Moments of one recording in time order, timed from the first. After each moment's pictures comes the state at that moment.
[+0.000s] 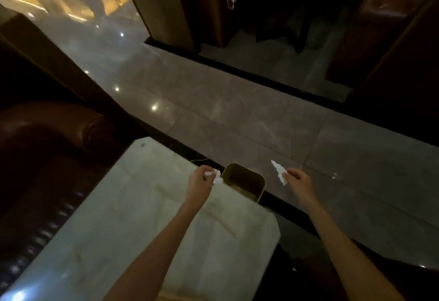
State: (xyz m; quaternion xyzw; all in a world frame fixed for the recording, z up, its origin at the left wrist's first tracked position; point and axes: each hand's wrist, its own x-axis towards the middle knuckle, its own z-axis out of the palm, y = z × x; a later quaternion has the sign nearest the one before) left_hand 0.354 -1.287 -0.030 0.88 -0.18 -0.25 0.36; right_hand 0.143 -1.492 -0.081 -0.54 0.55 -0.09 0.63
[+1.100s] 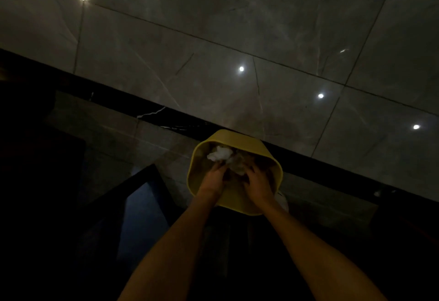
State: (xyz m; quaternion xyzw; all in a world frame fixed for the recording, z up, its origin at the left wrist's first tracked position) left_hand 0.448 -1.460 -0.611 0.76 -0.31 -0.57 -0.07; right_hand 0.307 -1.524 -0.630 -0.69 0.45 0.29 0.48
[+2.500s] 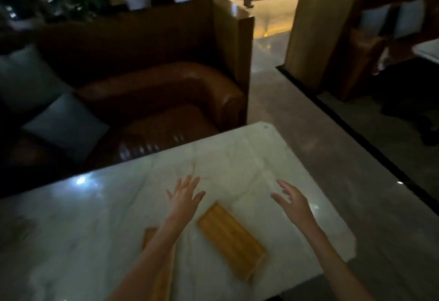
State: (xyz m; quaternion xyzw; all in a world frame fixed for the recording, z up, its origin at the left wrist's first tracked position) left_hand 0.225 -0.797 0.061 0.97 0.01 -0.10 0.21; right_hand 0.178 -1.127 0.043 -0.86 0.13 0.05 0.50
